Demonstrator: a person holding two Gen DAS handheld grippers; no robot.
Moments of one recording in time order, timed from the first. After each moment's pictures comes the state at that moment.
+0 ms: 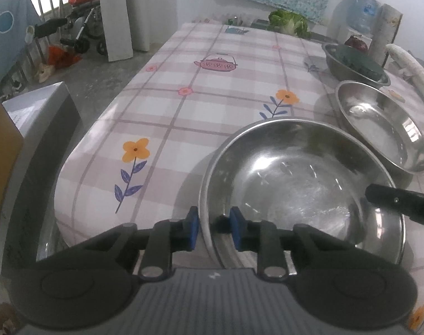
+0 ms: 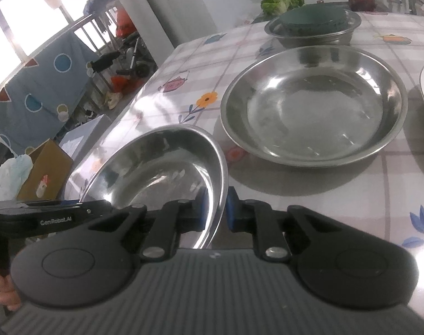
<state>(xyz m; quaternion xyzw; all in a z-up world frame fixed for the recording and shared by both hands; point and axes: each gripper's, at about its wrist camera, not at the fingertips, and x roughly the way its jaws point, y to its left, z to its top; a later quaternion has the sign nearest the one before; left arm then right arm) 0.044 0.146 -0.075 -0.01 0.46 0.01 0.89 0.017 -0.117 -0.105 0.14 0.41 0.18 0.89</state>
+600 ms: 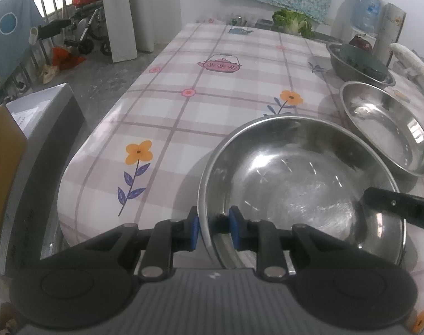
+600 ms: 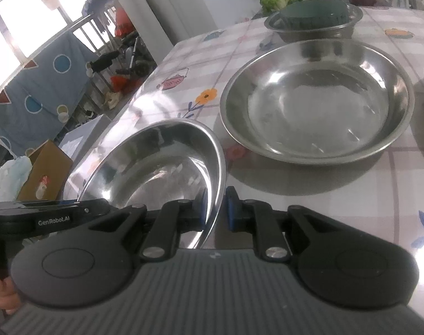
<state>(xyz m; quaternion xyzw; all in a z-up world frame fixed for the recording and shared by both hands) 0.047 0.145 -0.075 0.00 0.46 0.02 0.89 0.020 -0.116 -0.113 0.15 0.41 0.18 0.88</state>
